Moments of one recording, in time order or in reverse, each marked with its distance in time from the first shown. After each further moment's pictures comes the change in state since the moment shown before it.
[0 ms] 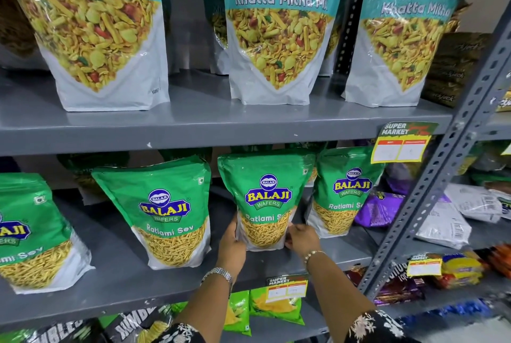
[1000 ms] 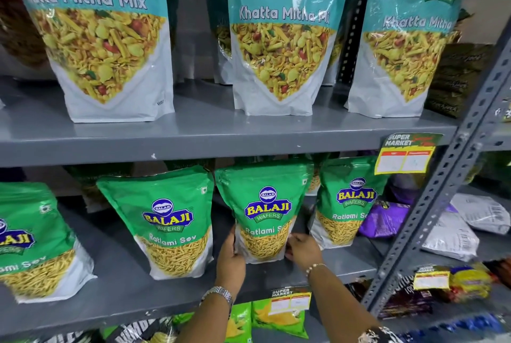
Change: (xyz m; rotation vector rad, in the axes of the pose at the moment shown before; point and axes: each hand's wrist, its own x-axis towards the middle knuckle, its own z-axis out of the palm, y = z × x) left_hand 0.005 -0.020 -0.006 -0.125 0.031 0.063; right_hand 0.002 0.002 0.004 0.040 -0.051 -0.024
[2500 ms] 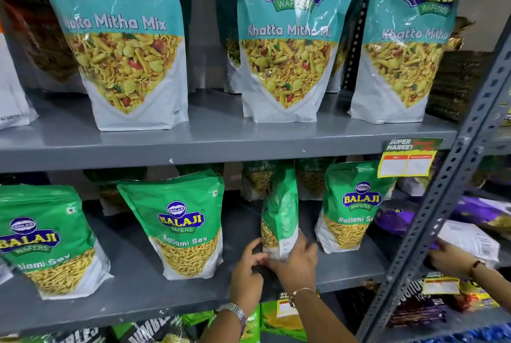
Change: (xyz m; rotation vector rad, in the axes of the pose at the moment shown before) left_hand -0.045 0.007 0.007 0.320 -0.026 0.084; right_hand -0.062 -0.005 0.032 -0.294 0.168 -0.317
